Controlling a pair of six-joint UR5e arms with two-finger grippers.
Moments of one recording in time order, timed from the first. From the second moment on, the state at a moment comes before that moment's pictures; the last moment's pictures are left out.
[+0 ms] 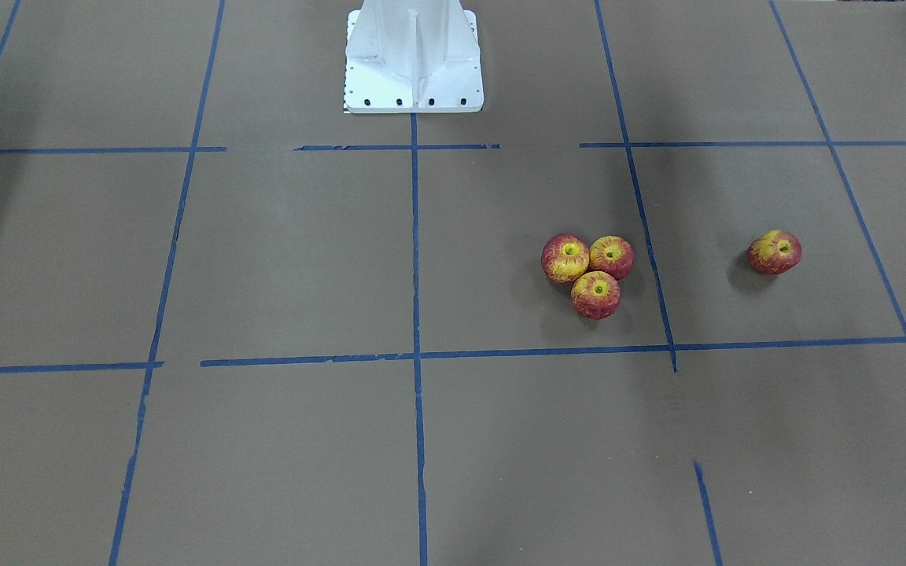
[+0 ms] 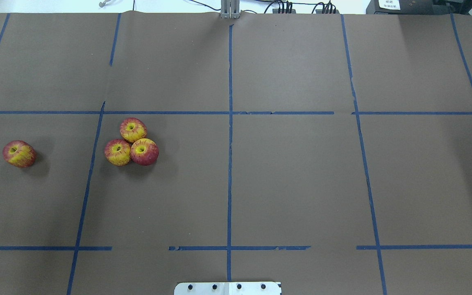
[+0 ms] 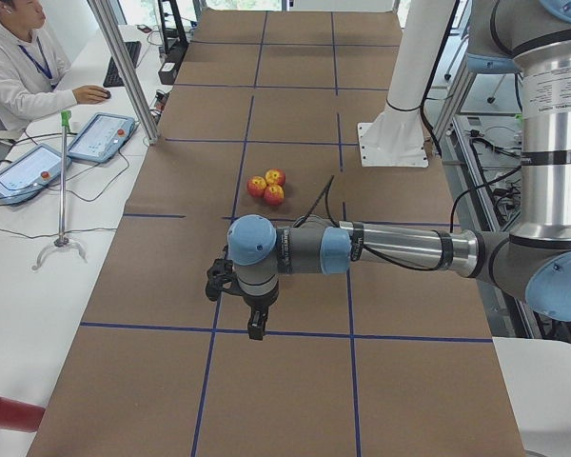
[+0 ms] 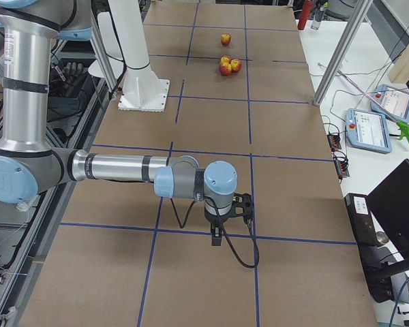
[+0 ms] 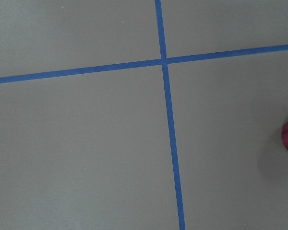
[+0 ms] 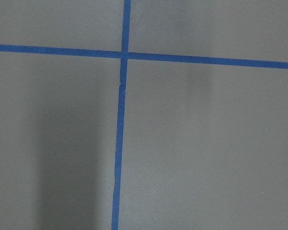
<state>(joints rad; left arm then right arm) -1.61 -1.47 -1.76 -1.45 -2.35 0.16 1.59 -1.71 1.71 -1.58 2.29 -0.06</state>
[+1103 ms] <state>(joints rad) -1.48 -1.47 -1.76 -1.62 -2.42 0.09 1.59 -1.71 1.71 -1.58 2.29 -0.06</state>
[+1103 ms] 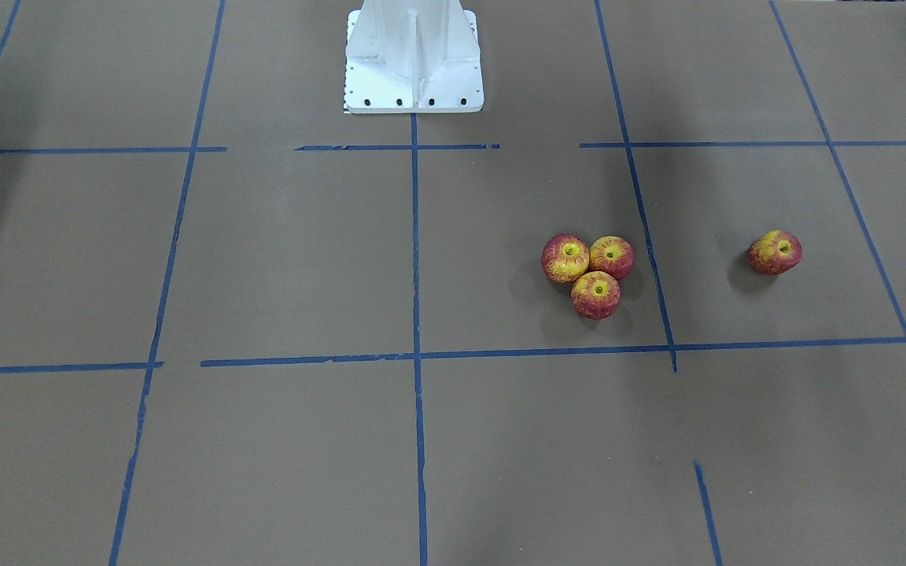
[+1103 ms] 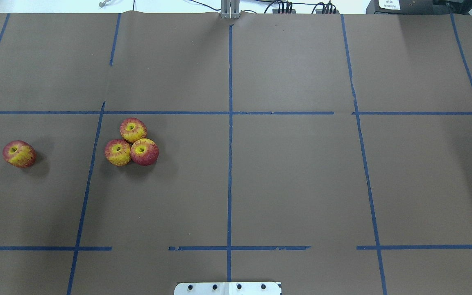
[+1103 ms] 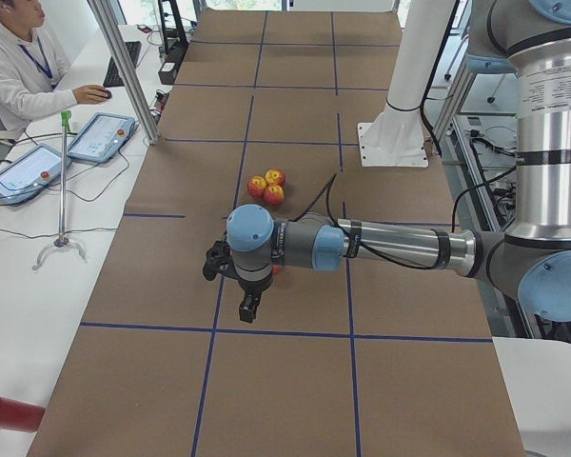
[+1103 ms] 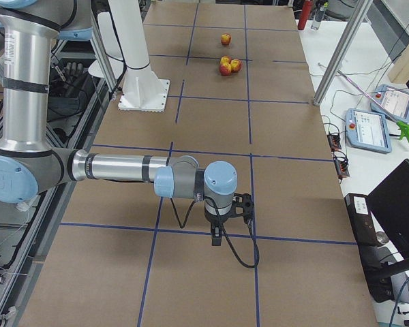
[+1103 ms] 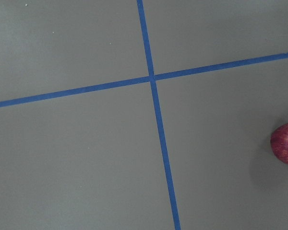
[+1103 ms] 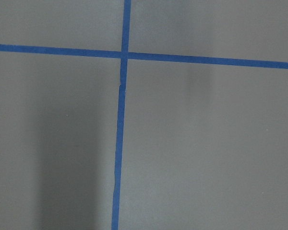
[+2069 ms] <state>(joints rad) -1.06 -1.55 -1.69 -1.95 -2.33 -0.57 1.59 -1.71 1.71 -1.58 2.29 -0.06</state>
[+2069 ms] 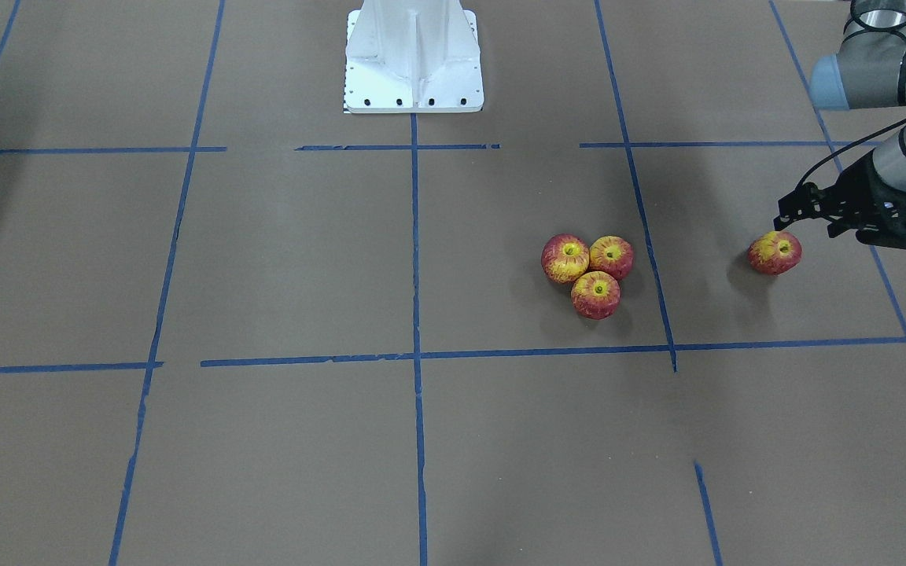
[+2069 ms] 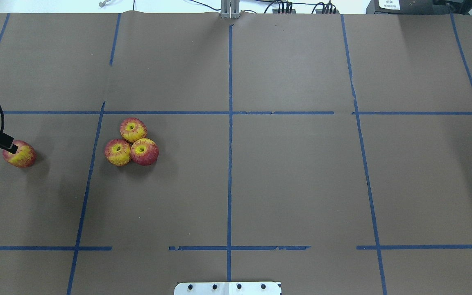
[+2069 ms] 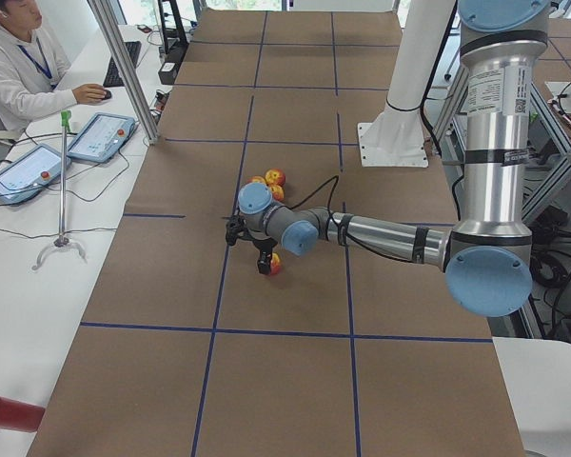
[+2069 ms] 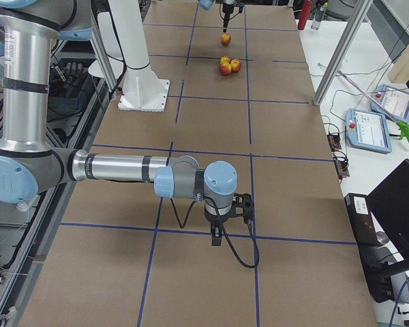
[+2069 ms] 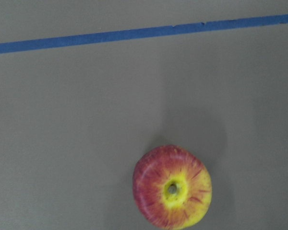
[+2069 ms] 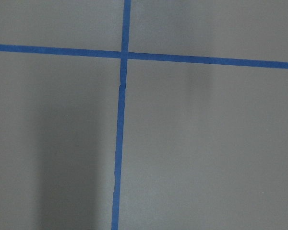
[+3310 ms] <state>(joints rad) -0.99 -1.61 -1.57 -1.95 -2.29 -0.59 1.59 -1.71 1.71 -1.58 2.29 -0.06</state>
